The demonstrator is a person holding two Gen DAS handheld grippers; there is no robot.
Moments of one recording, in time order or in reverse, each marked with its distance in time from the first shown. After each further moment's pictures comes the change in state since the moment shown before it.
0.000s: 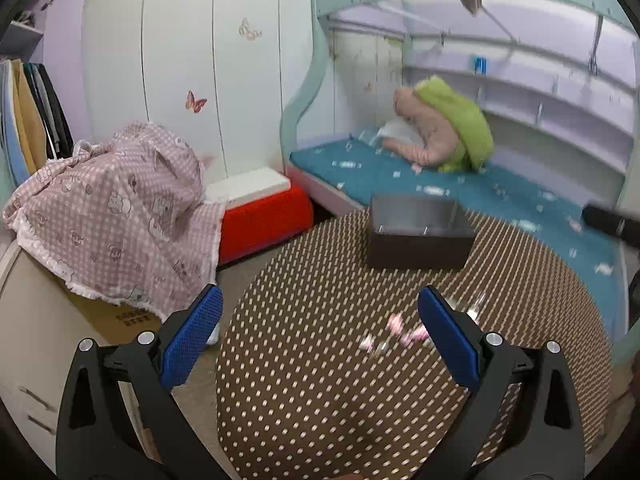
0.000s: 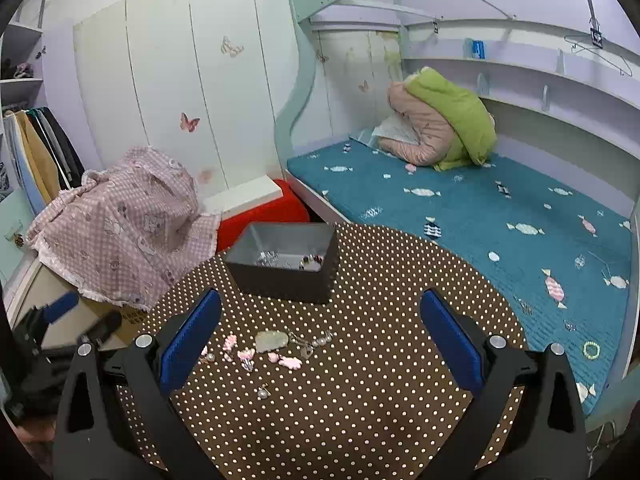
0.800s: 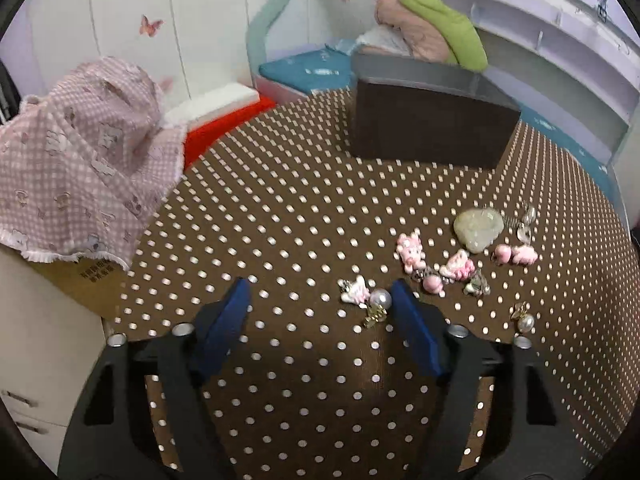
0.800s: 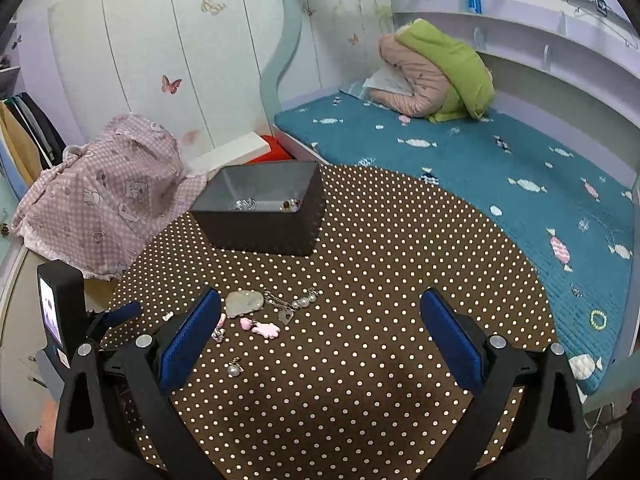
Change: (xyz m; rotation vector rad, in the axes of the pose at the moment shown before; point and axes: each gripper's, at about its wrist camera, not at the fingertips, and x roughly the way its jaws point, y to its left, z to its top) left arm 0.139 -0.023 -0.052 0.034 0.311 -0.102; right arm 0.051 -0.019 -0.027 0.036 0.160 -0.019
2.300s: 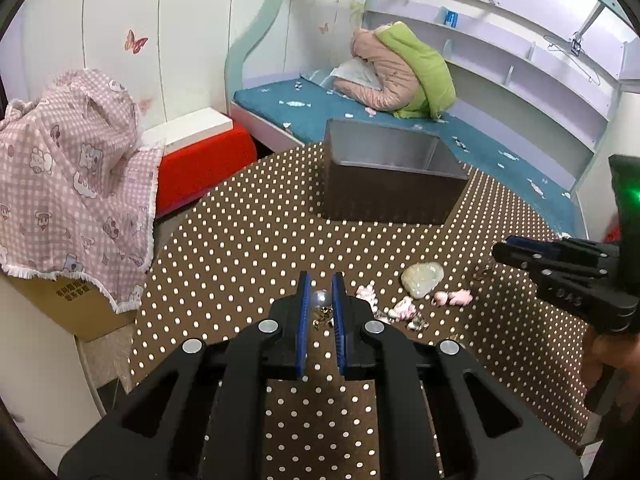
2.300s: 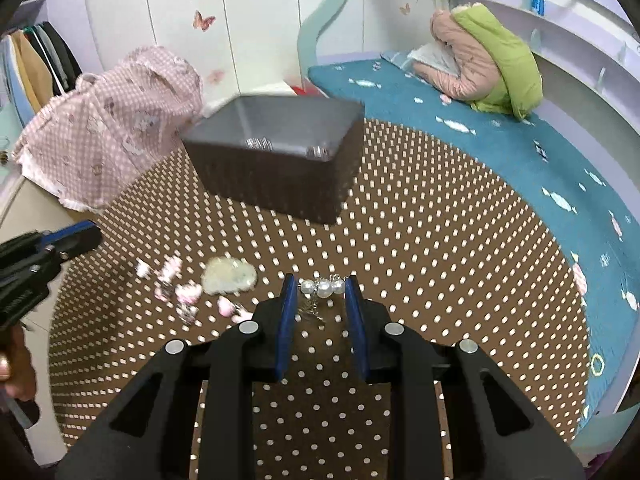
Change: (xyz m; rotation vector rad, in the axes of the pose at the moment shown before) left arm -0.058 0.007 0.025 -0.022 -0.119 -0.128; right arm 0.050 0.019 0.002 -0.203 0.110 0.051
